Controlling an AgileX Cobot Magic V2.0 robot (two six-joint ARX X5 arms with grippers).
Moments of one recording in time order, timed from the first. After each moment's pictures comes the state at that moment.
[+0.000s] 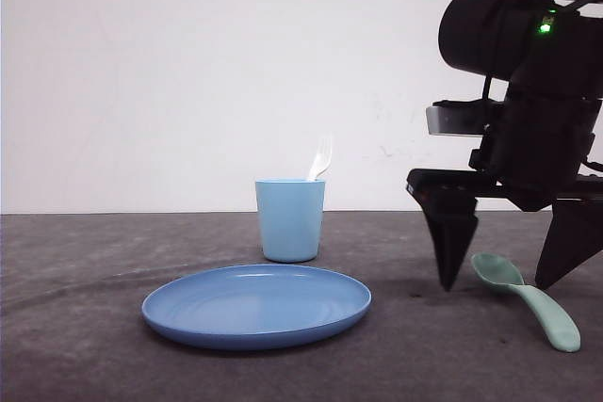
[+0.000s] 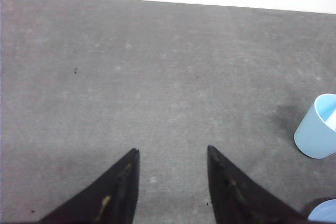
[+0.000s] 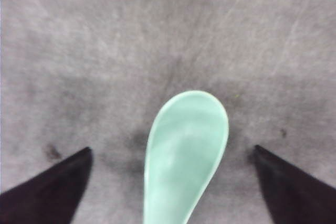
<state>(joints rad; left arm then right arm) -0.04 0.73 0.76 -0.44 0.07 -0.07 0.48 1.56 0.84 -0.40 0.06 0.38</state>
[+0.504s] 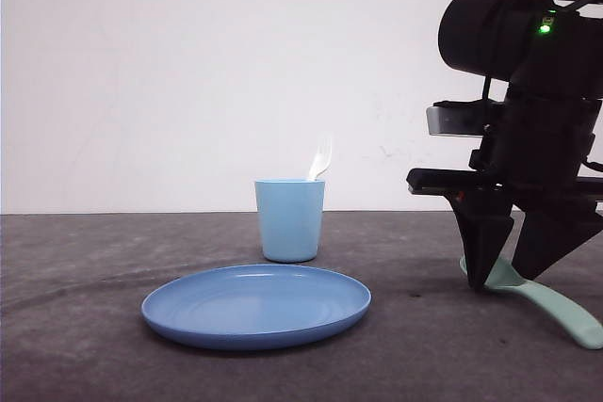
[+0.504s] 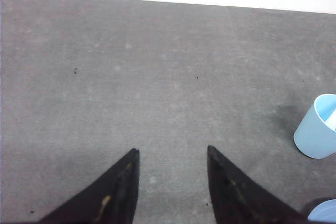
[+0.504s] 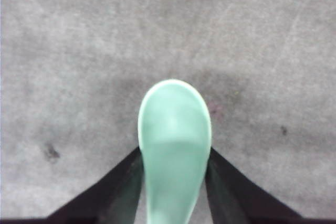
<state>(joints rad) -0.04 0.73 0.76 -0.44 0.07 -0.07 0.48 1.56 0.84 -0.41 0.05 0.38</state>
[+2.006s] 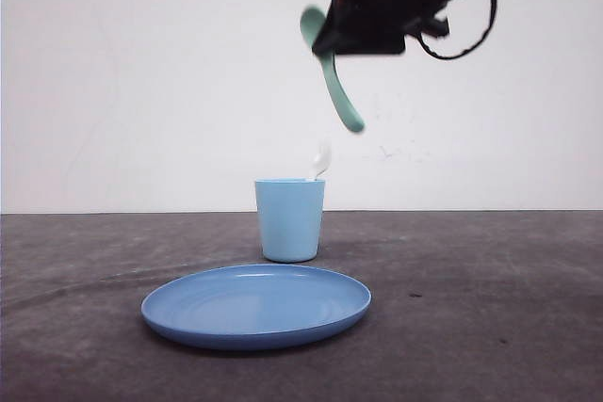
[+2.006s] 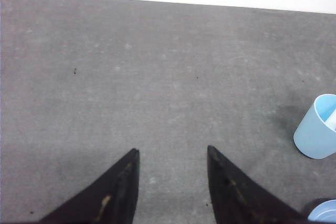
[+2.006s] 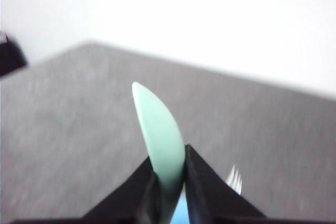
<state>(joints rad) -0.04 0.73 0.76 -0.44 0.07 -0.07 0.58 1.50 0.93 0.48 -0.09 0.12</state>
